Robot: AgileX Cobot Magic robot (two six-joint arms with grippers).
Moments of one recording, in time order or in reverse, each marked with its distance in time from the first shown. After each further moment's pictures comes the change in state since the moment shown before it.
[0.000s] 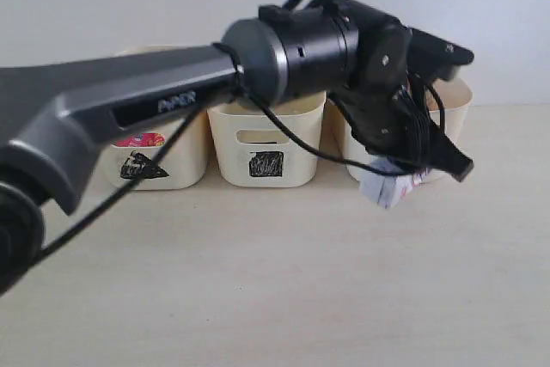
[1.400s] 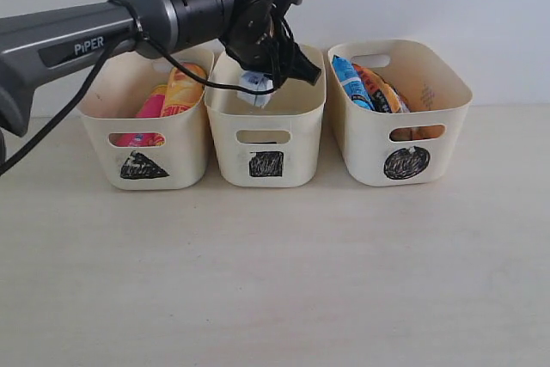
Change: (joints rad) left arm 0.268 0.006 0.002 0.443 -0.148 -0.255; right arm 0.000 0.000 0.000 0.000 0.000 0.002
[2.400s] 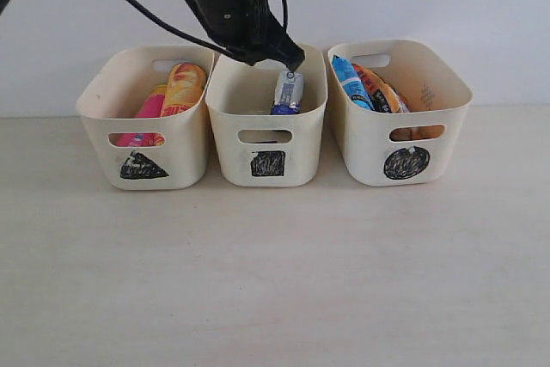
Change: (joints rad) left arm -0.018 -0.188 0.019 -0.212 0.364 0.289; right arm 0.000 0.000 0.000 0.000 0.000 0.000
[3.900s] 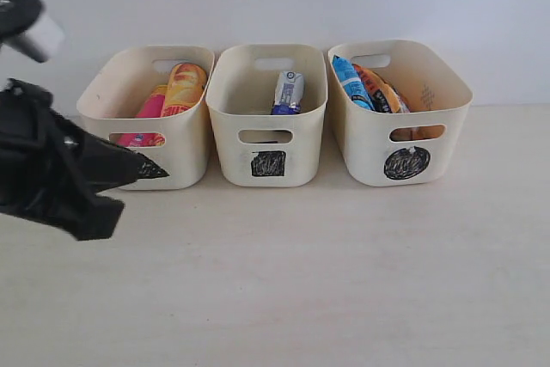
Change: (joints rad) left arm -0.006 -1.081 1.344 -0.366 -0.594 0.079; right arm 0.000 0.000 0.000 0.000 0.000 0.000
